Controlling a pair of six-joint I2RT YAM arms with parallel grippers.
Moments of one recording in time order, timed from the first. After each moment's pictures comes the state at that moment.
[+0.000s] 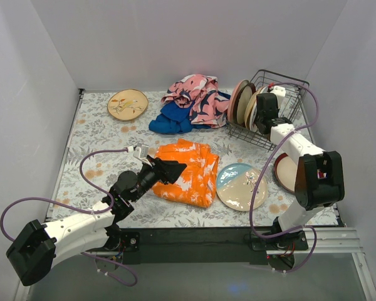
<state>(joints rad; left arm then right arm) -0.80 0.87 0.26 0.68 -0.04 -0.73 0.22 1.64 1.18 -0.19 0.46 0.33</state>
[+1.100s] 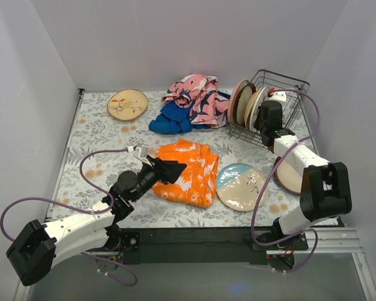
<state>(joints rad) -0.80 0.88 0.26 0.68 -0.04 -0.73 0.21 1.52 0.99 0.04 0.36 0.27</state>
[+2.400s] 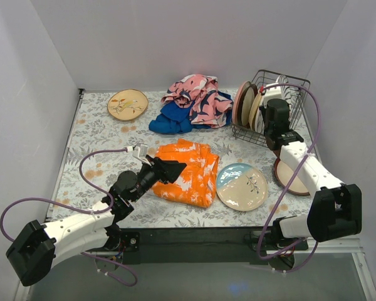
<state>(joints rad) -0.80 0.87 0.26 0.68 -0.05 -0.76 0.25 1.34 0.99 -0.01 0.48 -0.27</state>
